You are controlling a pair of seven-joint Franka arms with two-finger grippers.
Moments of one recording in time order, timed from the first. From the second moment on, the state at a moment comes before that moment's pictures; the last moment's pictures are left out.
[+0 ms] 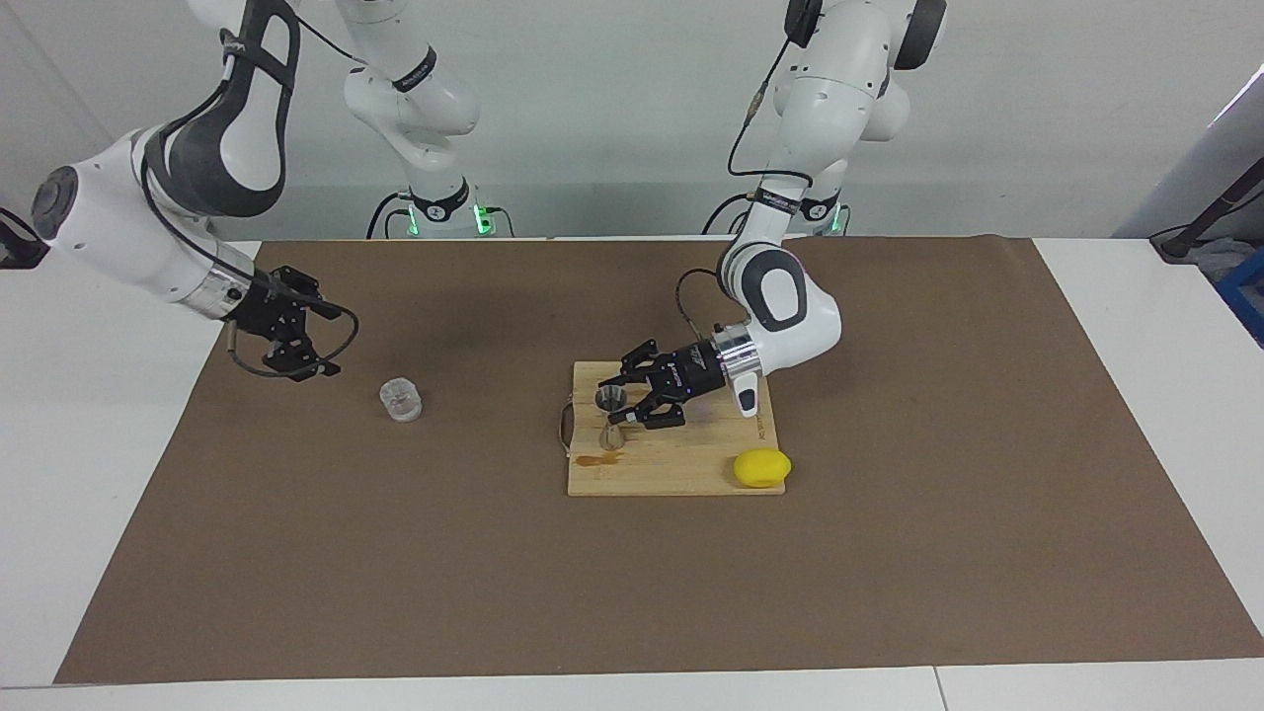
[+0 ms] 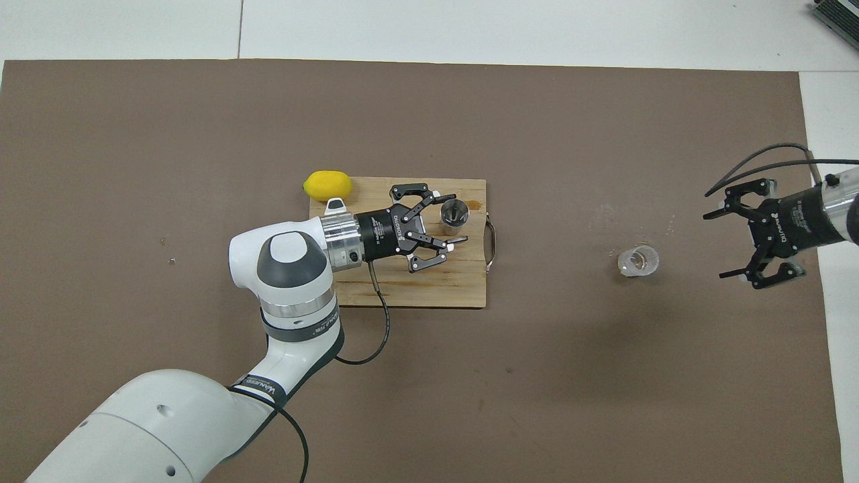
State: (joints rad) left arm -0.51 0.42 -0.02 -1.94 -1.94 2.23 -0.74; right arm -0.29 0.18 0.04 -1.88 0.44 1.81 1.13
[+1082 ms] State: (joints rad) left arm -0.39 0.25 0.00 -1.98 -1.81 2.07 -0.82; right arm -0.34 0.34 0.04 -2.03 0.63 2.01 0.82
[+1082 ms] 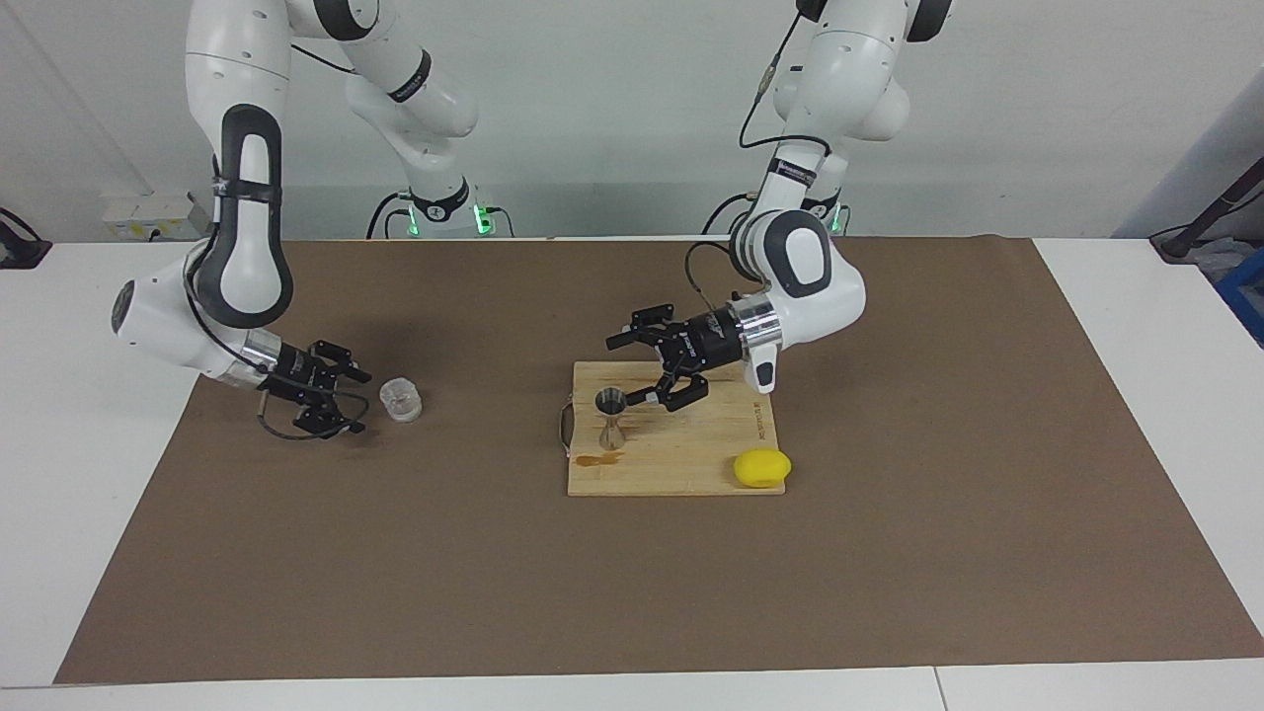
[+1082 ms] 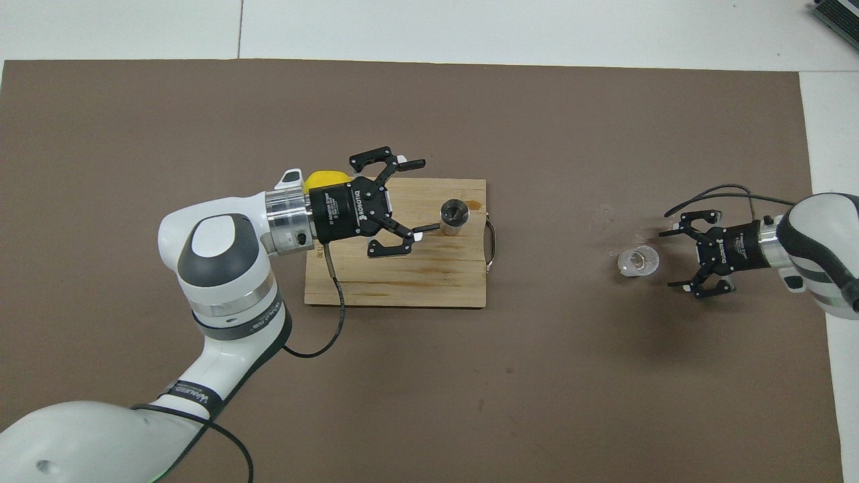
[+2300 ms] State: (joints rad) left arm -0.05 0.17 0.00 -1.66 -0.85 1.53 -0.78; right arm -0.29 0.34 0.05 -2.12 0.79 2.05 0.76
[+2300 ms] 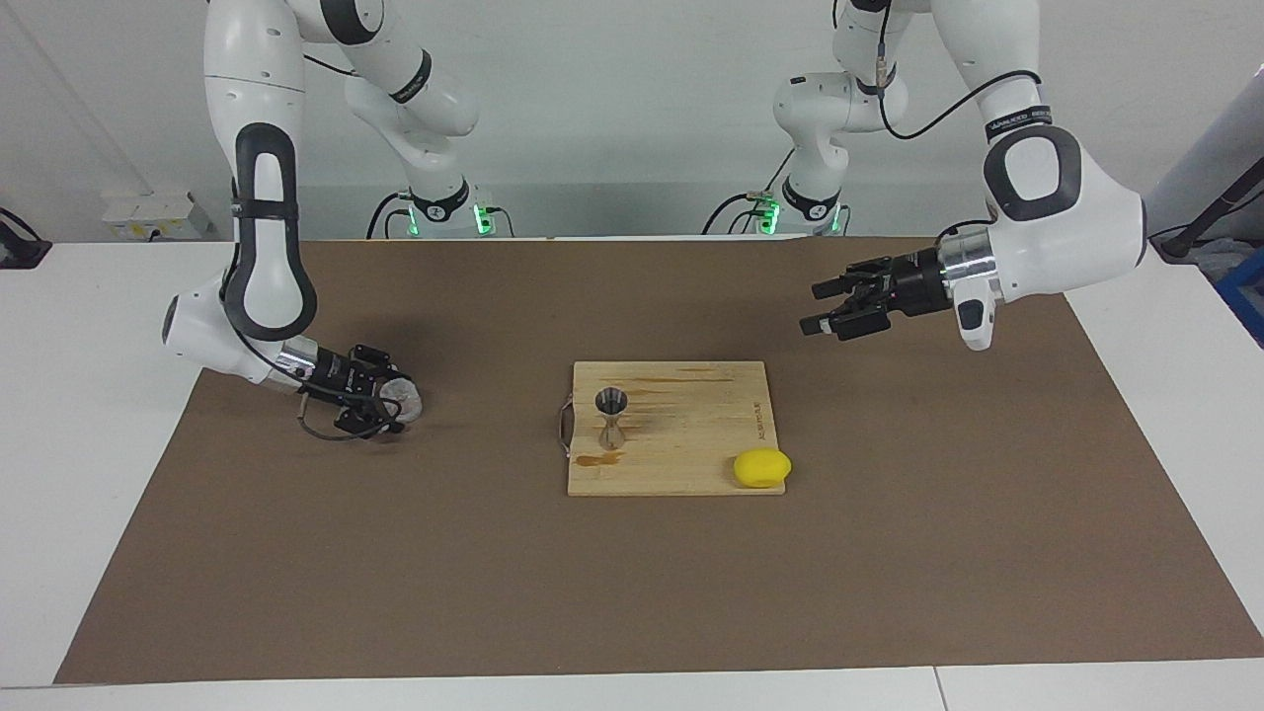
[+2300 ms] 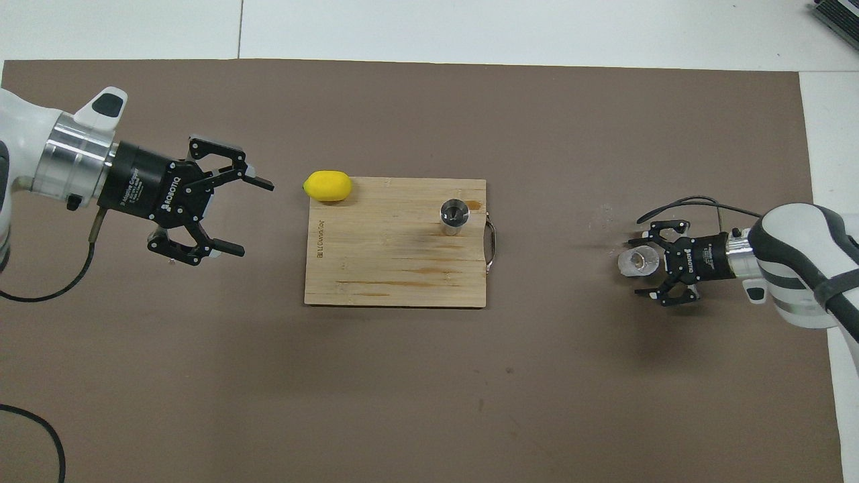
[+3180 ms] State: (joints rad) left arm -0.13 0.02 -0.04 -1.50 -0.25 1.47 -0.39; right arm -0.28 0.33 0.05 -2.11 0.79 2.05 0.76
